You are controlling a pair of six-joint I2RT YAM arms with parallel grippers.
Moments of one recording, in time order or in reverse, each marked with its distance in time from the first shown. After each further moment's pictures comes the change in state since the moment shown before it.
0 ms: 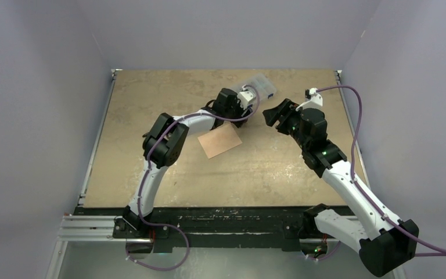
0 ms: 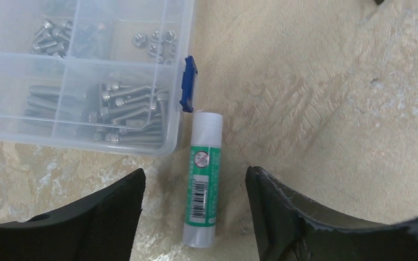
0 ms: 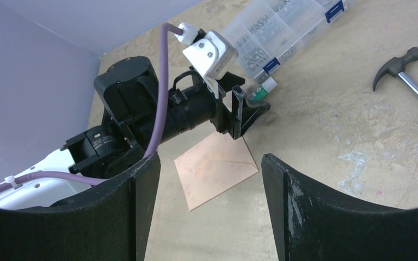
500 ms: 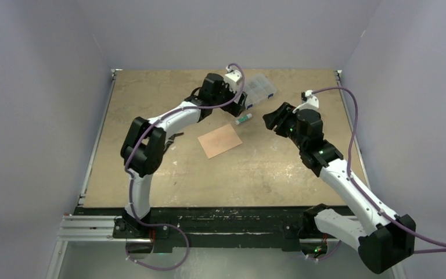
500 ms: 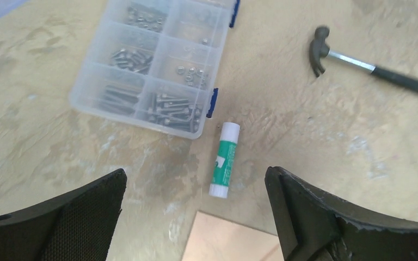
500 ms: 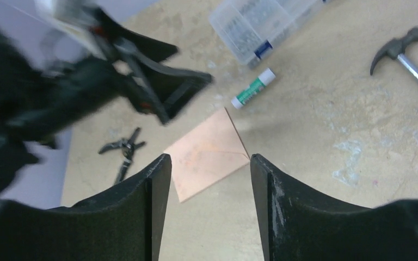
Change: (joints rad) left arm 0.051 -0.219 -0.044 -0.100 0.052 -0.166; right arm 0.000 0.013 -0.017 0.002 -0.003 -0.001
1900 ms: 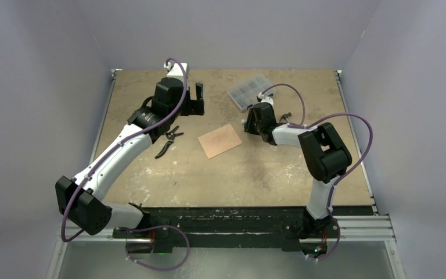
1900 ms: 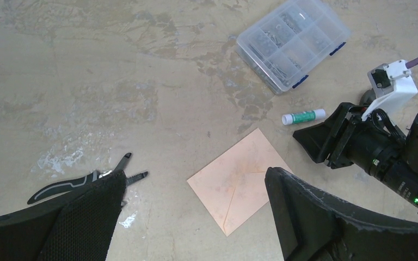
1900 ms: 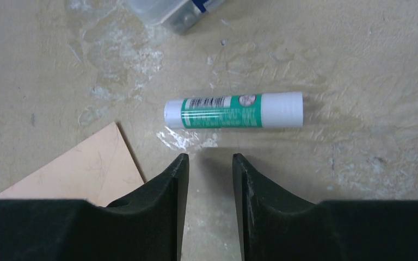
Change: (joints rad) left arm 0.036 -0.754 -0.298 -0.440 -0.500 -0.374; right arm 0.039 0.897 0.185 0.321 0.013 -0.162
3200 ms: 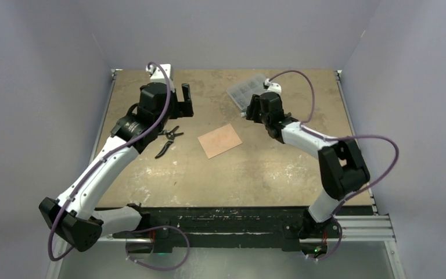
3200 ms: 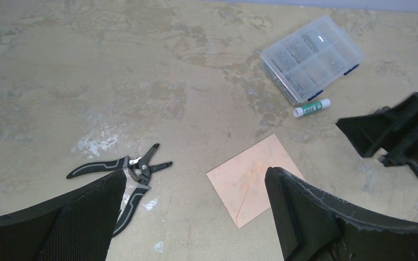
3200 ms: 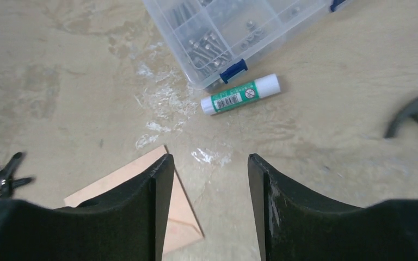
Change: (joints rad) left arm 0.000 -0.125 -0.013 -0.086 -0.095 -0.028; right arm 0.000 -0.149 0.060 -0.059 0.072 -0.053
